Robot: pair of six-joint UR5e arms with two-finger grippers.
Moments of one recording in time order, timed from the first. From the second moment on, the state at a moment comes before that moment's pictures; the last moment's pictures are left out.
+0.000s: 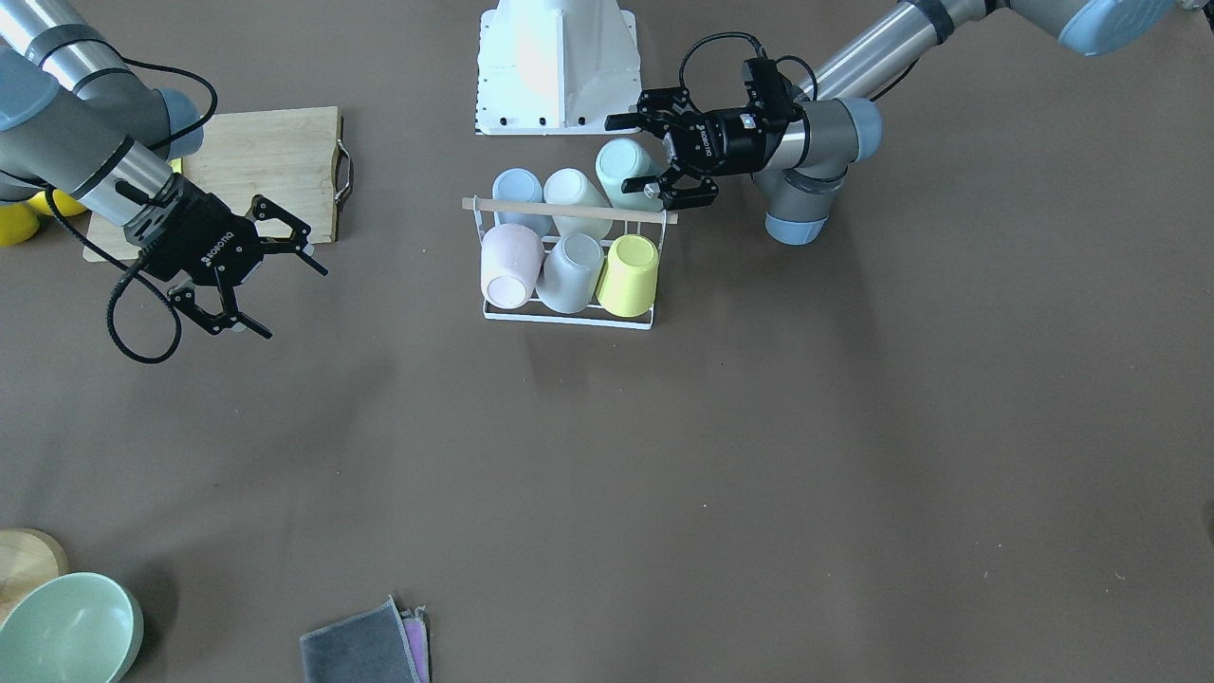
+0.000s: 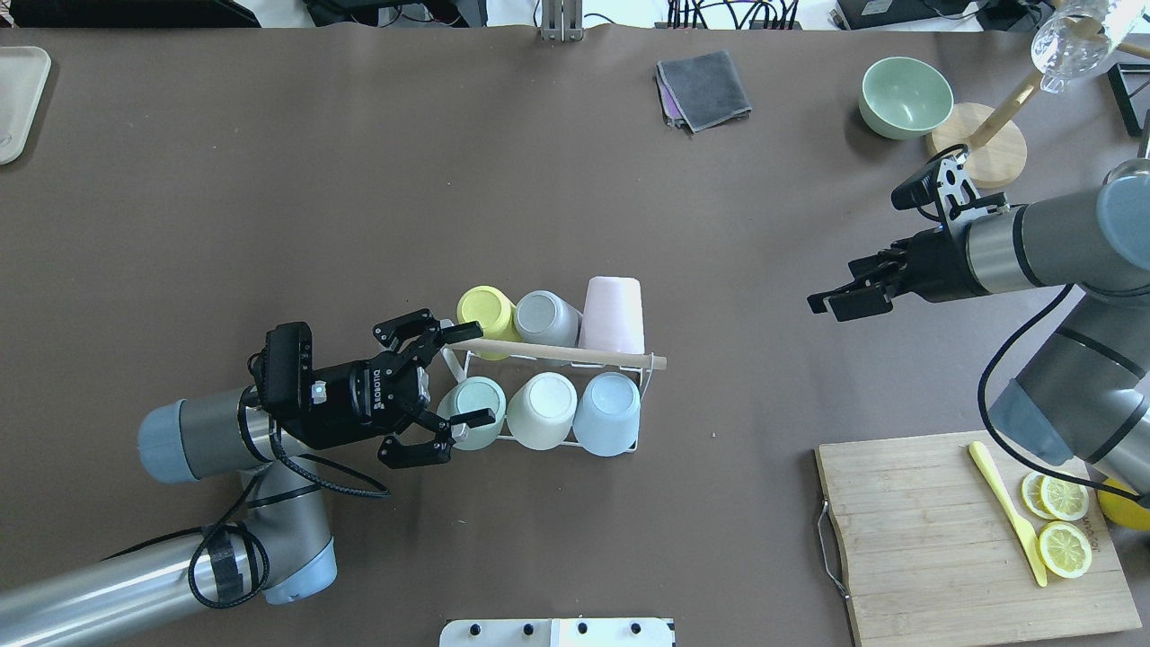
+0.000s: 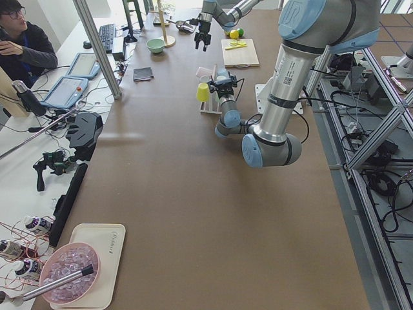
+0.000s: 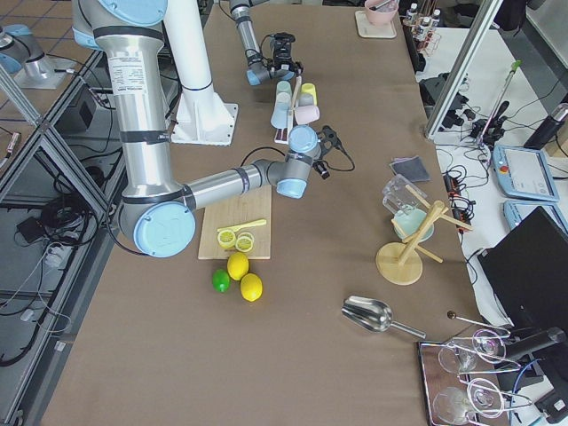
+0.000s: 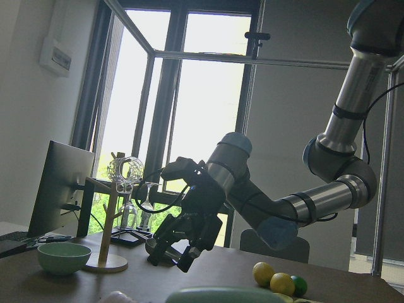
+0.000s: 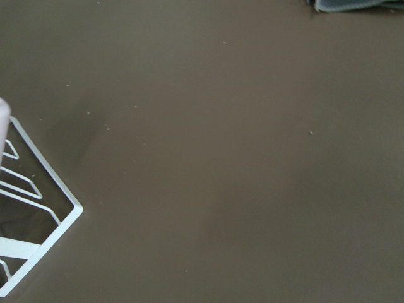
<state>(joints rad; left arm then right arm) -0.37 -2.07 -1.25 -3.86 -1.59 -0.40 0.86 -1.46 1.69 -0.62 2.21 0.70</state>
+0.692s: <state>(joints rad) -0.42 -1.96 -1.44 -3.73 -1.59 -0.41 0.97 -1.45 1.81 -1.28 2.31 0.78</state>
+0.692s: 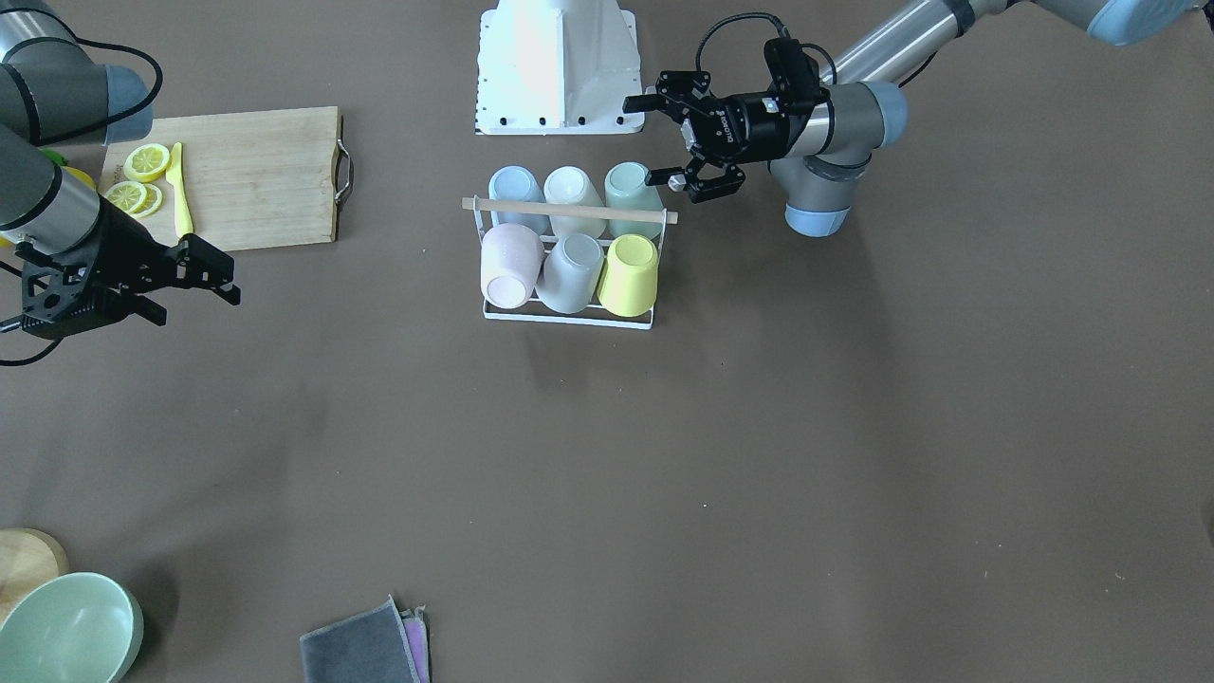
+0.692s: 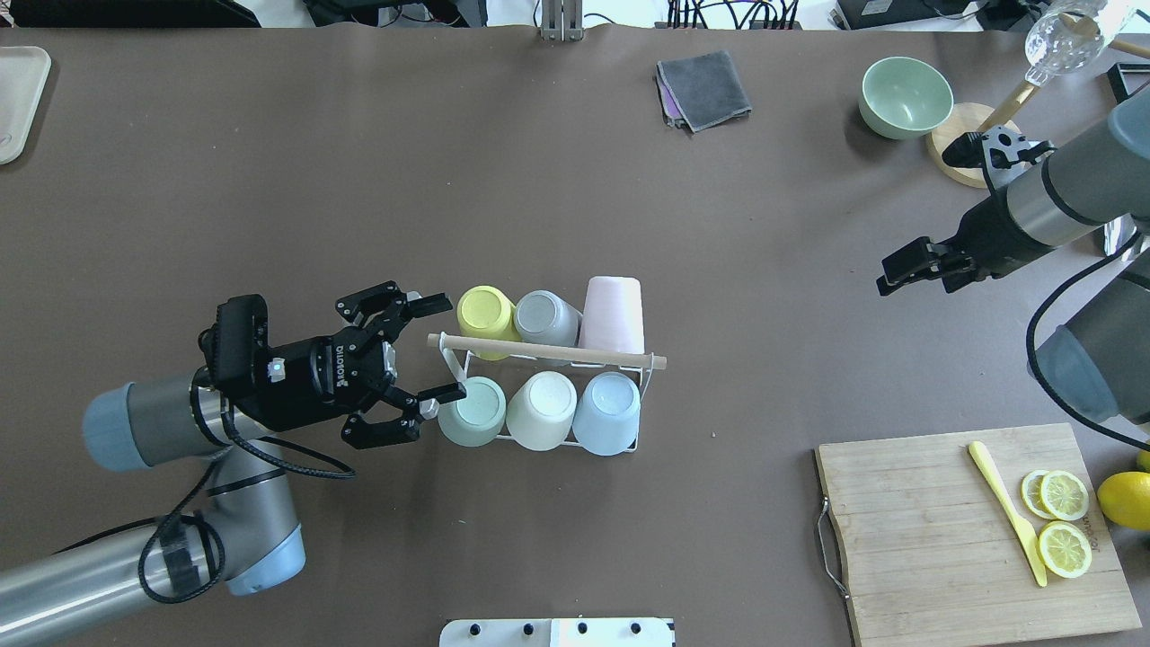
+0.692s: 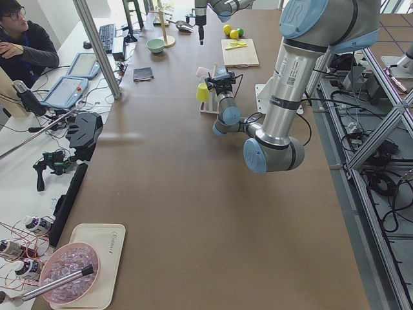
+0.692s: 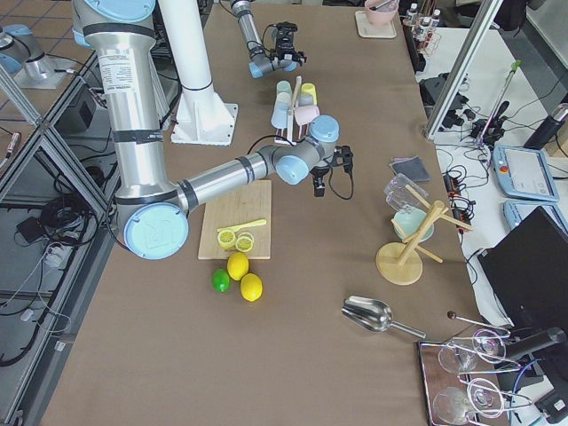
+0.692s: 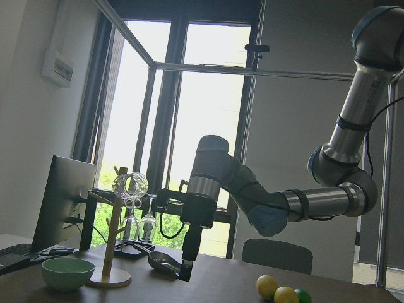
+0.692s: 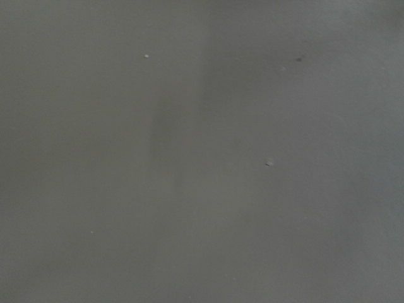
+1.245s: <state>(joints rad) -0.55 -1.69 -1.82 -3.21 -1.63 -0.41 1.01 -1.53 1.85 -1.41 2.32 0.96</state>
